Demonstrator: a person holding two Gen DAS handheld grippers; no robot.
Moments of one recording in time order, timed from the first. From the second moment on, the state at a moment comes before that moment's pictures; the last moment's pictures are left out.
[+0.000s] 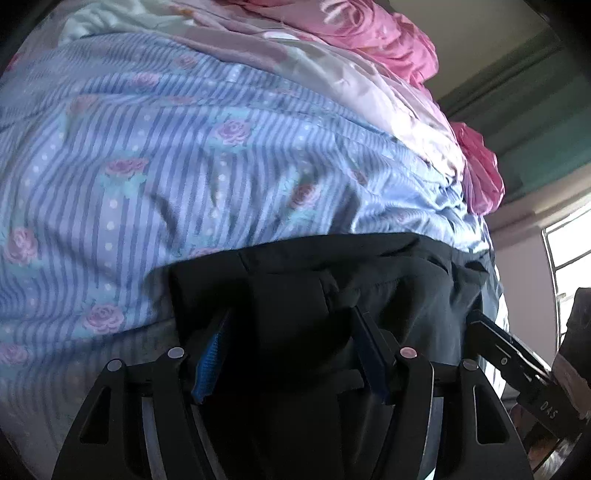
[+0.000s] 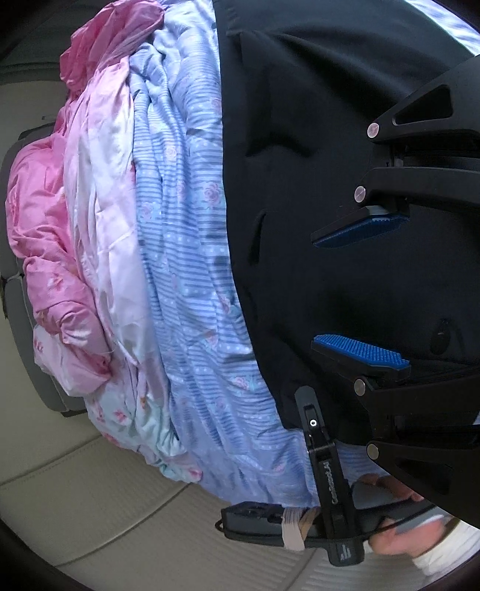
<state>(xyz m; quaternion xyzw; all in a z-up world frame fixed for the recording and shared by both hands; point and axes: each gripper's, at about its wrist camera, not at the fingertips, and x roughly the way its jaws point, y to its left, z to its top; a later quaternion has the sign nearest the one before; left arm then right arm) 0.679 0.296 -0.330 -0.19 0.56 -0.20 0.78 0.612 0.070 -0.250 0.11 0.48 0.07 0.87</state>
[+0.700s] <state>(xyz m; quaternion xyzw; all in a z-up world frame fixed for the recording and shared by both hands) 0.650 0.307 -0.240 -0.19 0.44 -0.13 0.87 0.644 0.091 -0.256 0.14 0.47 0.09 0.86</state>
